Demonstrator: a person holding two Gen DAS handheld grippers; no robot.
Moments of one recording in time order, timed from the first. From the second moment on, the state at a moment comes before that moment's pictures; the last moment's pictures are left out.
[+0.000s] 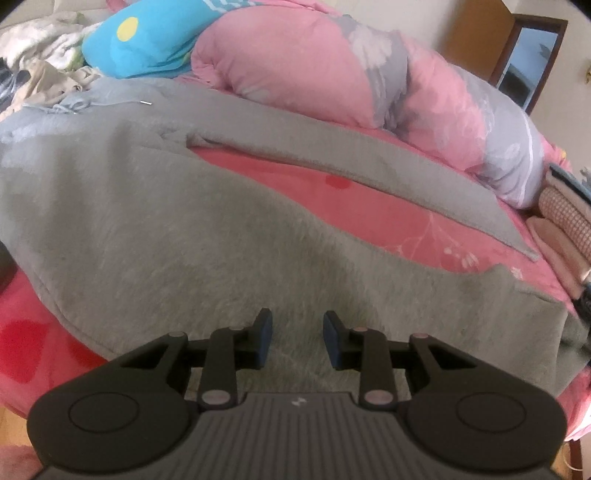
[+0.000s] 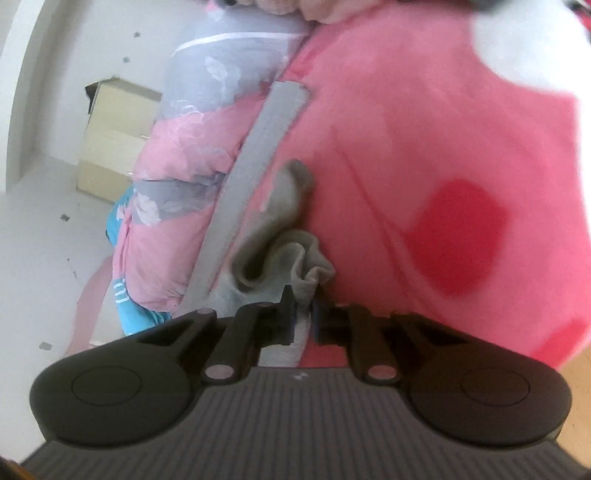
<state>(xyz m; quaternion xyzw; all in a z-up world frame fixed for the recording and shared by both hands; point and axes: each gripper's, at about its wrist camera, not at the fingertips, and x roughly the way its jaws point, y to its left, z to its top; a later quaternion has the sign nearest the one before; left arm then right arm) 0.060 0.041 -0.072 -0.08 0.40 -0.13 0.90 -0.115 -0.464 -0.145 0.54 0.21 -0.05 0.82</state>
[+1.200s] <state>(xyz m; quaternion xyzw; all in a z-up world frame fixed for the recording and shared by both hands) 0.054 0.044 -0.069 -0.08 0.39 -0.14 0.91 -0.208 -0.451 -0.113 0.39 0.23 -0.20 0.87</state>
